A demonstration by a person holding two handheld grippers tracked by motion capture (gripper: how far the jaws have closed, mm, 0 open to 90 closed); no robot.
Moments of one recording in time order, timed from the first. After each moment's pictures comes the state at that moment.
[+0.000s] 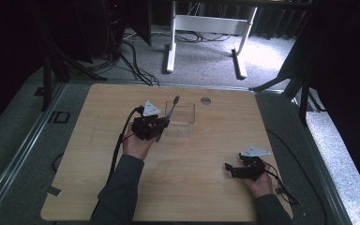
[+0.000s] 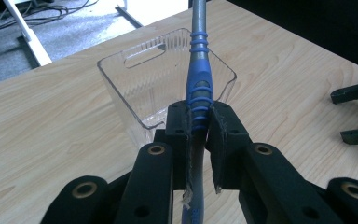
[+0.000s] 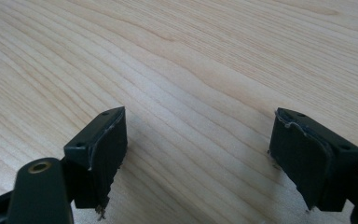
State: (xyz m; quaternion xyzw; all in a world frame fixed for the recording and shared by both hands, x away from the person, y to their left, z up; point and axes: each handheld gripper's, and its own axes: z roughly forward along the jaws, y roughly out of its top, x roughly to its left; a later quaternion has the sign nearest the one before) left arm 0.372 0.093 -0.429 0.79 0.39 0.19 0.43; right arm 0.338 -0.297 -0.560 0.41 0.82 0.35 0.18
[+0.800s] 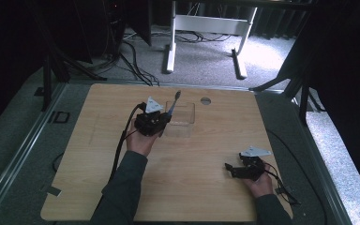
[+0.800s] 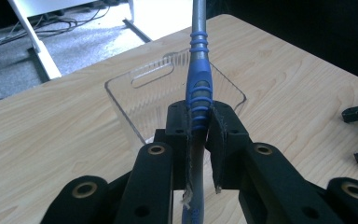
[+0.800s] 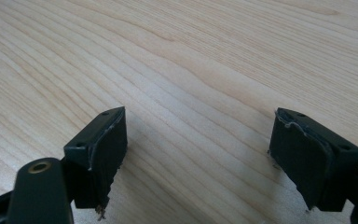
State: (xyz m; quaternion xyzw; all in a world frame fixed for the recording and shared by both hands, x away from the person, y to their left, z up) left arm 0.384 0.086 -0.427 0.78 0.39 0.21 0.44; right arm 0.338 -0.297 -0.560 0.41 0.82 0.35 0.18
